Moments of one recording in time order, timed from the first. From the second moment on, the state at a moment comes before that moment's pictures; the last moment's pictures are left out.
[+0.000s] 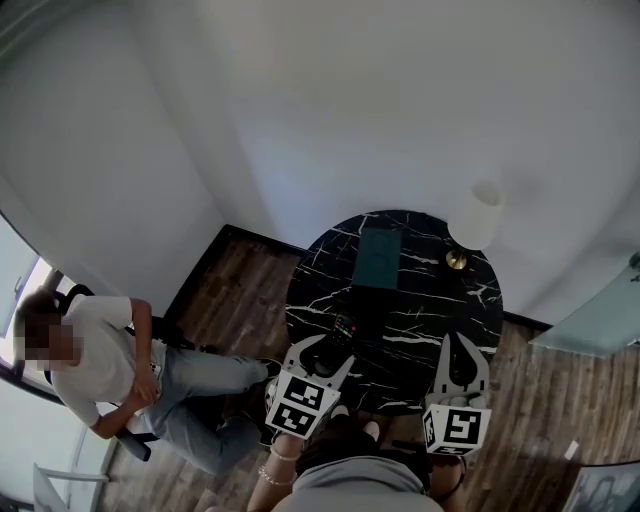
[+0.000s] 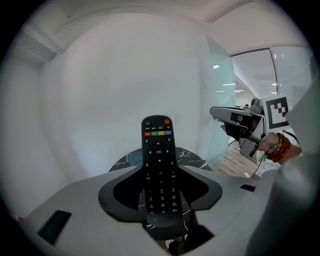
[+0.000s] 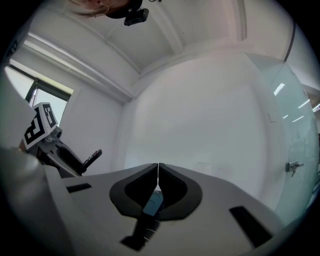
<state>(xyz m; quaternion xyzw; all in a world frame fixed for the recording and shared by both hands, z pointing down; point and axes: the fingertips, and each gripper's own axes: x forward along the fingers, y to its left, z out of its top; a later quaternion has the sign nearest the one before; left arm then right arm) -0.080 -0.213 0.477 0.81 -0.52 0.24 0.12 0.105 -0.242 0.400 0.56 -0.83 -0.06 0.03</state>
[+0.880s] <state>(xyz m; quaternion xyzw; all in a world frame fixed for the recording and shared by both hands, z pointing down) -0.092 -0.360 0.569 0.84 -0.41 0.31 0.17 0.117 -0.331 0.413 0.66 -0.75 -0.04 0.05</state>
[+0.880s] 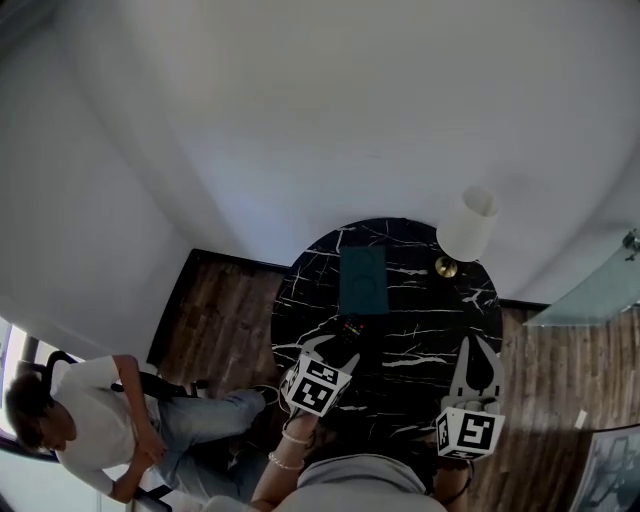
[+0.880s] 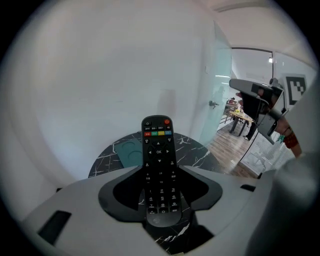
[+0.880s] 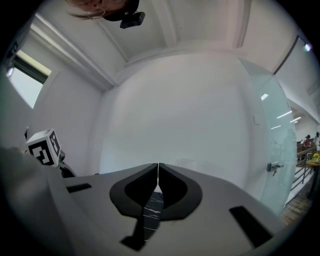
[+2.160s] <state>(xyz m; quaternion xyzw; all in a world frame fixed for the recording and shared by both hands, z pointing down) -0.052 -0.408 0.814 0.68 -0.31 0.51 0.42 0.245 -0.355 0.442 0.73 -0.67 0.00 0.11</state>
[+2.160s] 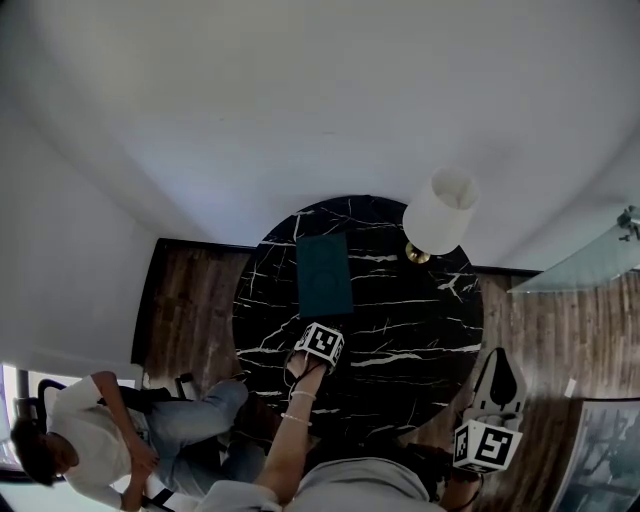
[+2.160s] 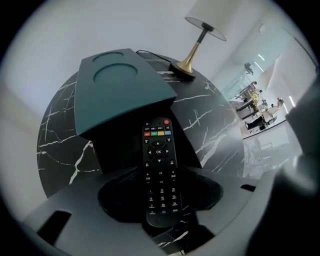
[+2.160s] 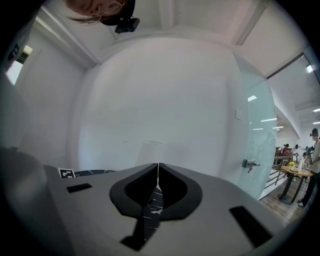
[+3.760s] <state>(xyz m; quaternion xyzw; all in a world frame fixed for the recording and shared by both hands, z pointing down) -0.044 -0.424 0.667 0.79 -0.41 0.39 0.25 0.202 -0.378 0.450 0.66 -0.75 0.01 0.08</state>
